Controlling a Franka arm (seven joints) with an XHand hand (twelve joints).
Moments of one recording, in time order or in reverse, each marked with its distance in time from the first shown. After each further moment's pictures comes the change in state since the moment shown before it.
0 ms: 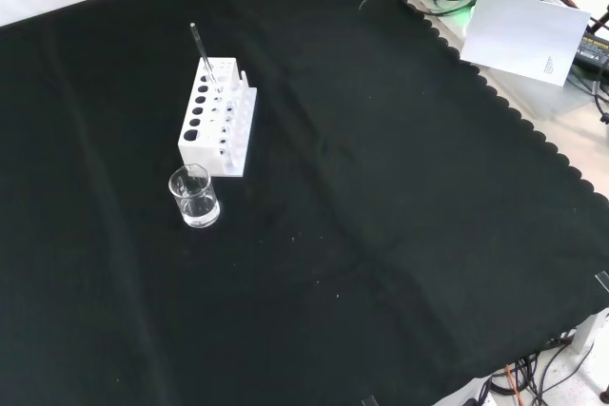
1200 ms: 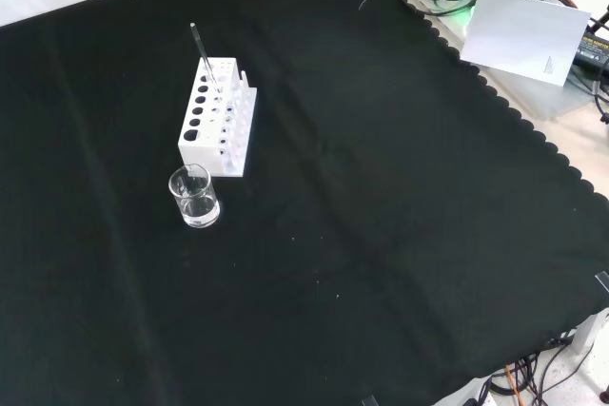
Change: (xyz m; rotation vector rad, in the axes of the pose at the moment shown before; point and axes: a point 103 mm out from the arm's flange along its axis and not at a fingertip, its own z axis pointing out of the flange) arm -0.068 0.118 0.068 0.081 0.049 0.018
